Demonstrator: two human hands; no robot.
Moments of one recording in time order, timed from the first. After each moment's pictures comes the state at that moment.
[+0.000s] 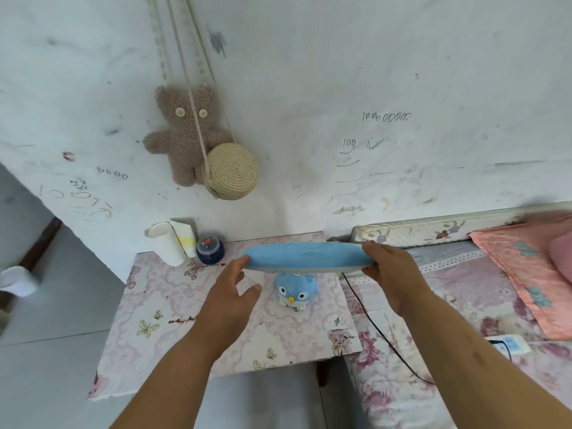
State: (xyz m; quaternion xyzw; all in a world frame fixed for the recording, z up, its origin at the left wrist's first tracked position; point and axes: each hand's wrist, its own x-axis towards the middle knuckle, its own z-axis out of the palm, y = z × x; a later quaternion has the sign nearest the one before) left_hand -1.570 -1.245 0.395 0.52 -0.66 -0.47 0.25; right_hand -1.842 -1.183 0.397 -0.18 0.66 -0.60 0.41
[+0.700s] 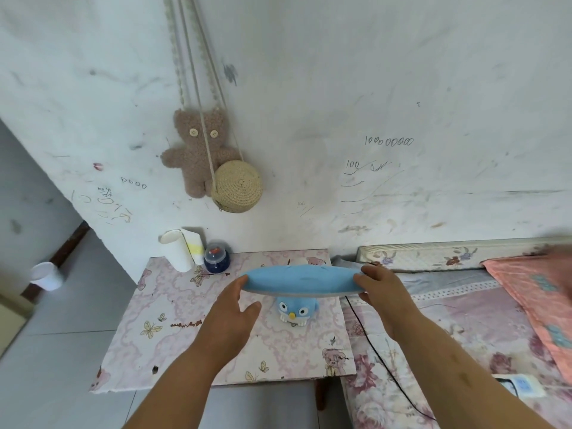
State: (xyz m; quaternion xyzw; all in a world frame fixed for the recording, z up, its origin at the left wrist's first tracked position) left_hand -1.591 -1.218 0.398 0.59 -0.66 -0.41 0.23; right_hand -1.862 -1.177 0.384 -0.27 0.72 -0.49 0.41
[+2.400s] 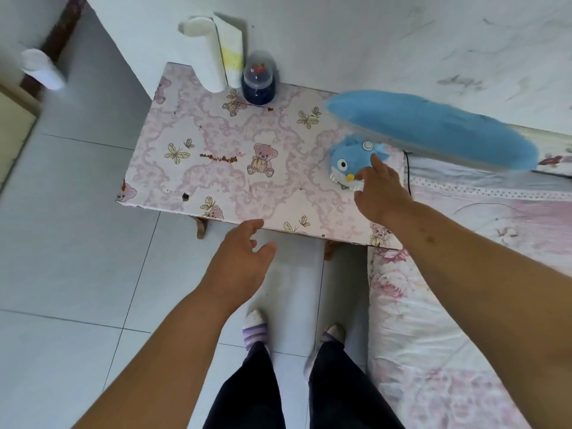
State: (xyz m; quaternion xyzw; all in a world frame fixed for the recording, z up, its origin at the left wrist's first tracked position) left_hand -1.498 -1.155 0.278 0.67 -0.51 -0.52 0.16; right_hand -1.762 -1.242 0.229 -0.59 0.77 0.04 0.23
